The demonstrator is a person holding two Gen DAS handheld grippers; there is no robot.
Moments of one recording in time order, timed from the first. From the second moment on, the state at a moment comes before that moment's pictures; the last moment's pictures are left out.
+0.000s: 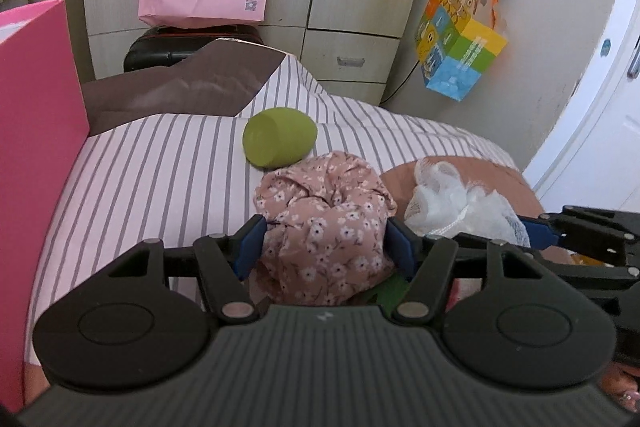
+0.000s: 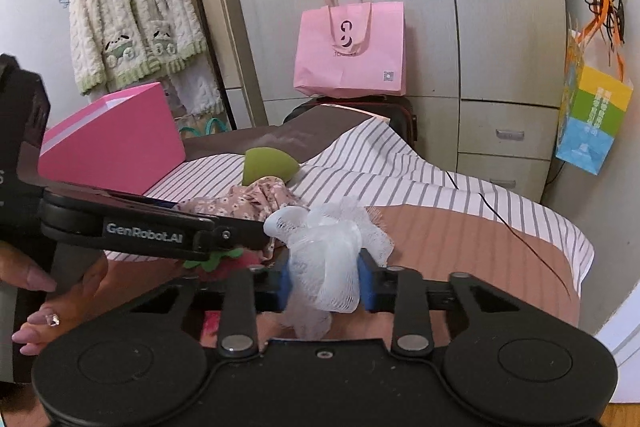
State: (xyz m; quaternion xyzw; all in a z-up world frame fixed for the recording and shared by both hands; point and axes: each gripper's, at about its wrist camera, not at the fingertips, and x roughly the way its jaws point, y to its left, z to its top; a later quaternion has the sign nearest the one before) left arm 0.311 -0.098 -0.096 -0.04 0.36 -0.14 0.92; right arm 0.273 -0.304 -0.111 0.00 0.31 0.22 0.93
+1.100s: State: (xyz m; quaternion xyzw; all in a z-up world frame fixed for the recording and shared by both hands) left arm 0.194 -0.054 -0.043 -0.03 0.30 -0.17 0.94; right arm 0.194 -0.292 -0.074 -0.05 0.26 0.13 0.95
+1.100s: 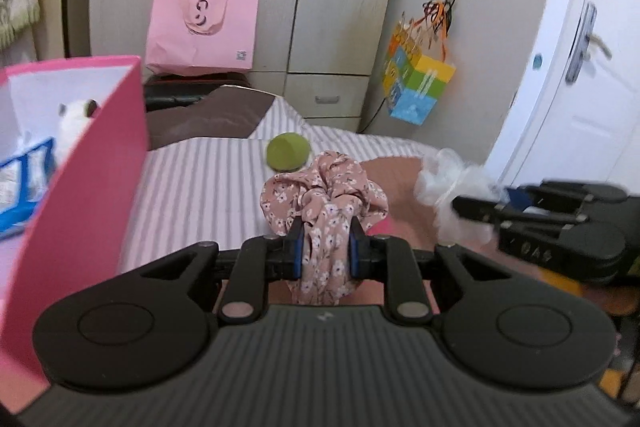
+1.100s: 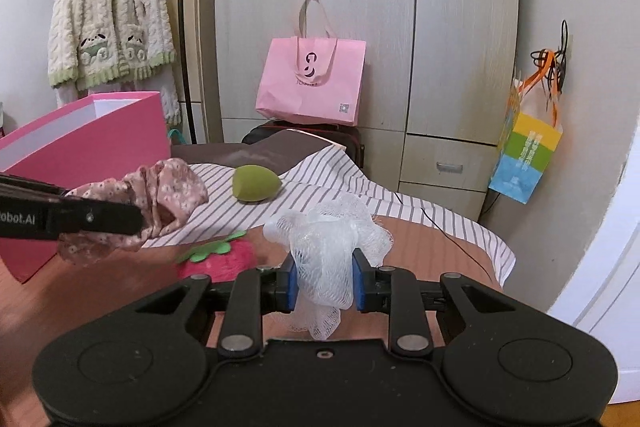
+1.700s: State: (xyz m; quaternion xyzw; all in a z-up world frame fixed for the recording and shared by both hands) left arm 0.135 -0.022 -0.028 -0.02 0.30 -0.19 0.93; right arm 0.117 -0.275 -0.040 -0.06 0.23 0.13 0.96
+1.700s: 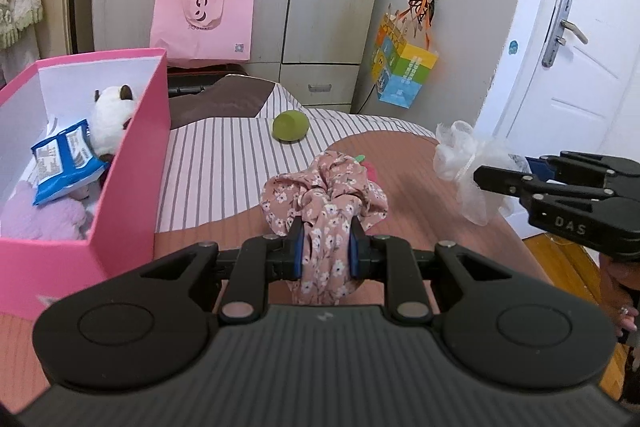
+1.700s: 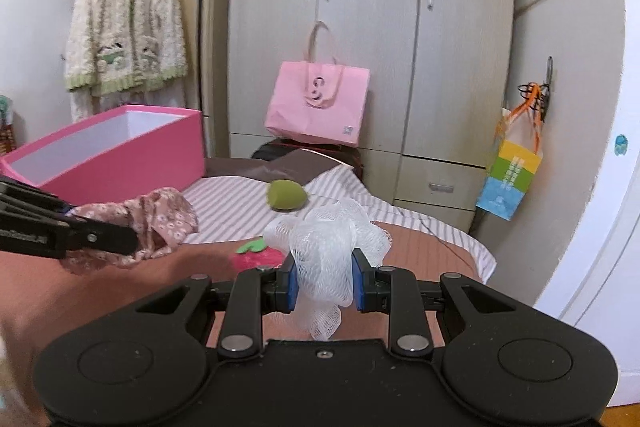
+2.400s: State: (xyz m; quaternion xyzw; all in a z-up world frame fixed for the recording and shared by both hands) left arm 0.089 0.030 -0.036 -0.02 0.36 -0.19 0.91; right arm 0.083 -0.209 -0.060 0.00 0.35 0.32 0.88
